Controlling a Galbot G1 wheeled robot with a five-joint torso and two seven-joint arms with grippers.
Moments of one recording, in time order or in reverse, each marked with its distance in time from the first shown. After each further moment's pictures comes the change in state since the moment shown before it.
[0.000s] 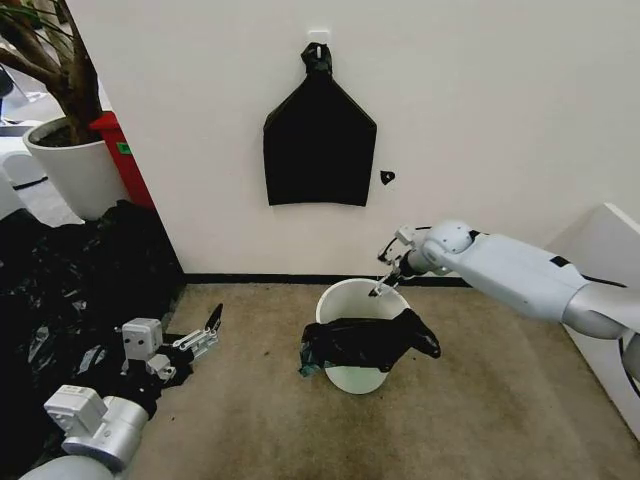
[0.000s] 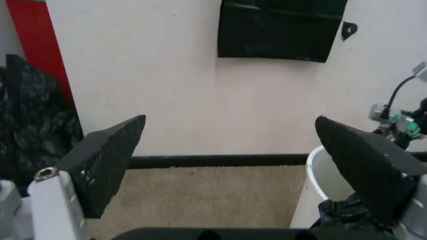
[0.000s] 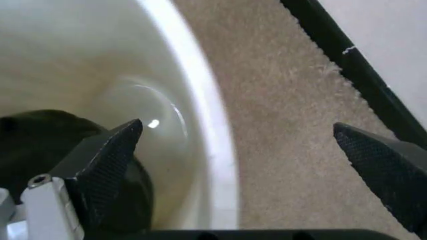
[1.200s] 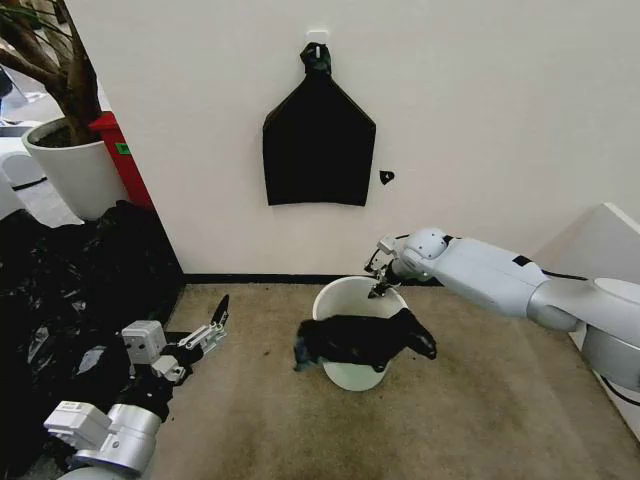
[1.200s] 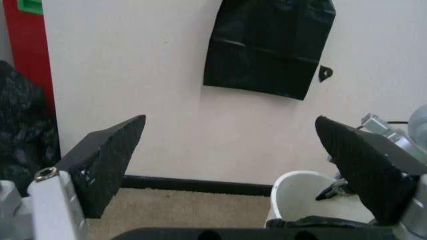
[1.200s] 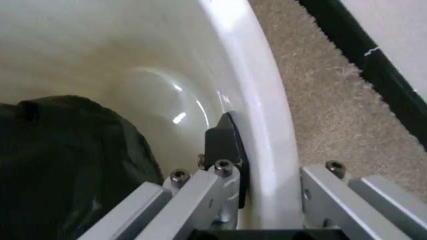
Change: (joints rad) left arm -0.013 -0.136 0.075 -0.016 0.059 -0.088 0.055; right arm 0.007 0.044 -0.032 -0.041 0.056 0.001 0.023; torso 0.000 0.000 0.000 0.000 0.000
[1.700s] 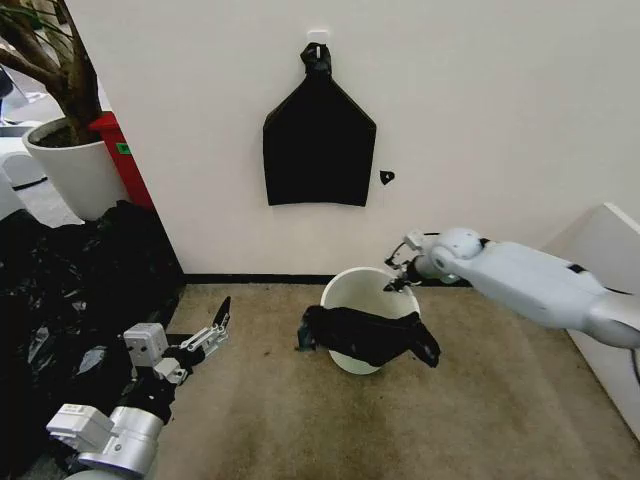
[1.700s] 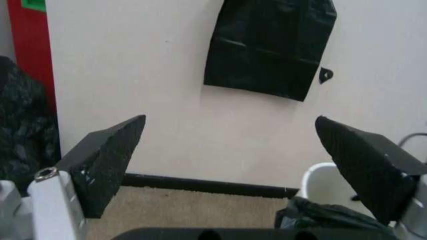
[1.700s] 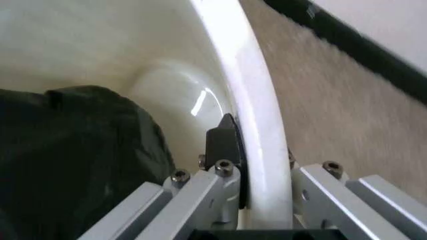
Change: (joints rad) left arm 0.012 -0.040 0.017 -0.006 0.025 -0.009 0.007; right arm -0.102 -0.318 0.130 0.341 0.307 -0.002 0.301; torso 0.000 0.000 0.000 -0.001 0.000
